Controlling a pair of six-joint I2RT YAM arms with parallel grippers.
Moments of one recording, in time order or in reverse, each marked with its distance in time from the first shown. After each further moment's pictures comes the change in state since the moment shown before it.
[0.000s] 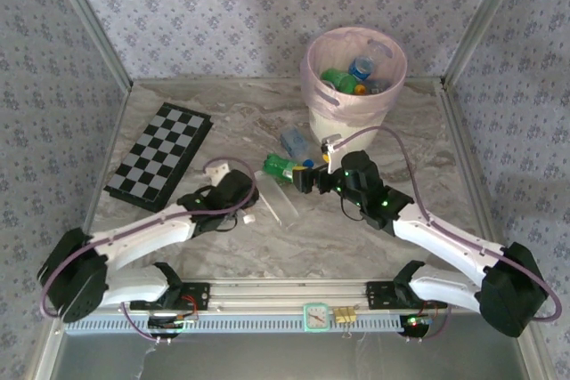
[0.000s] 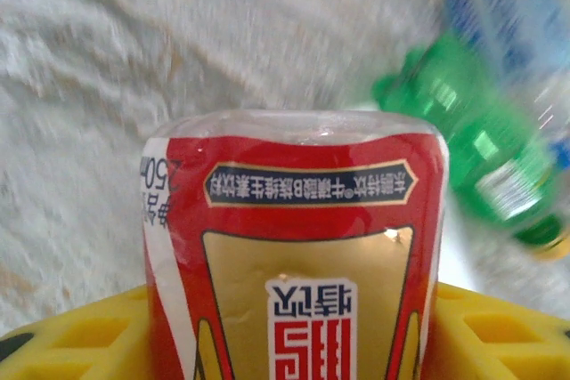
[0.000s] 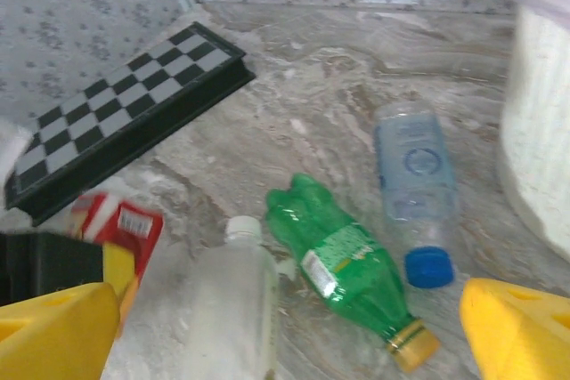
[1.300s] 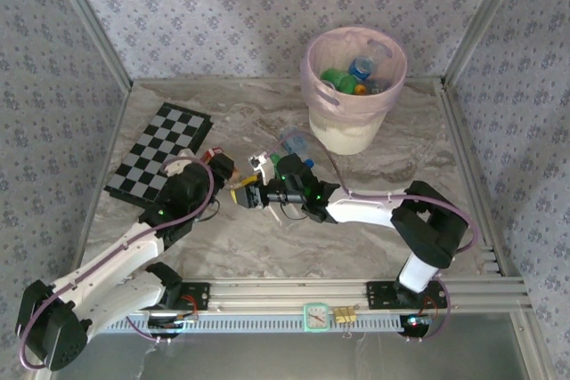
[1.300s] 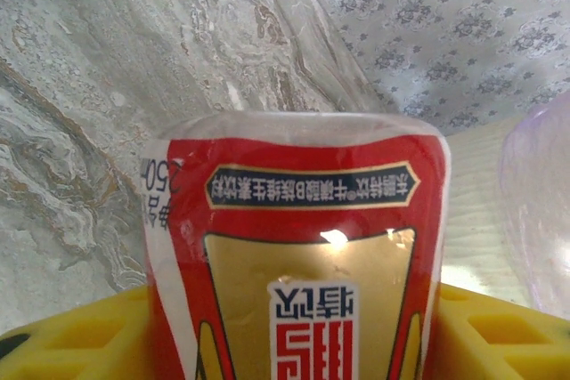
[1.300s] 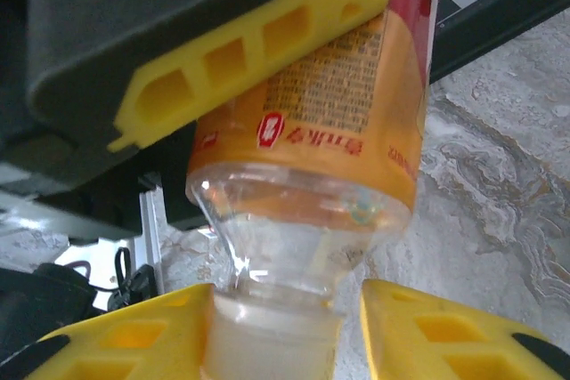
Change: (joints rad) left arm 0.165 -0.273 -0.086 0.174 0.042 -0.179; right arm 0.216 0.566 0.235 0.381 -0.363 0.202
